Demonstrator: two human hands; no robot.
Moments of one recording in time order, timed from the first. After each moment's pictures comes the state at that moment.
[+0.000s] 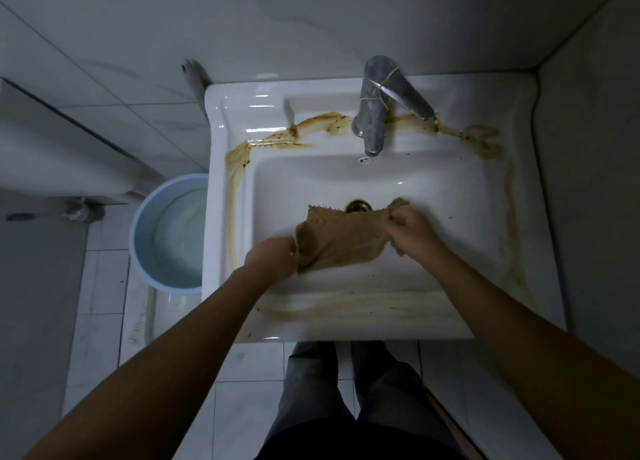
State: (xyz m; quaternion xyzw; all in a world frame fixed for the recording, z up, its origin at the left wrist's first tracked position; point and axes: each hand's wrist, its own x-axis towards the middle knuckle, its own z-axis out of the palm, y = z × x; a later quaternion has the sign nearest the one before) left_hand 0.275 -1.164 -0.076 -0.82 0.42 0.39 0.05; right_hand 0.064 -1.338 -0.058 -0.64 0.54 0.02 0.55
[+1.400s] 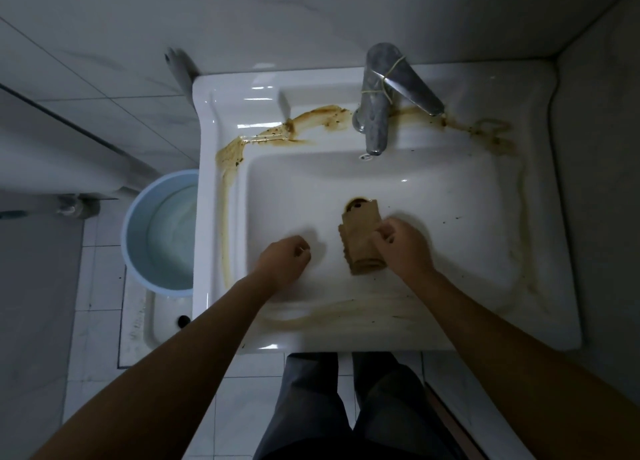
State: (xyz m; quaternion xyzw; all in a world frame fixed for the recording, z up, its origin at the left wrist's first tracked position) left_hand 0.262 -1.168 -0.101 -0.82 0.36 0.43 -0.10; right_hand 0.061 -1.319 -0.118 -0.75 0.52 0.00 0.40
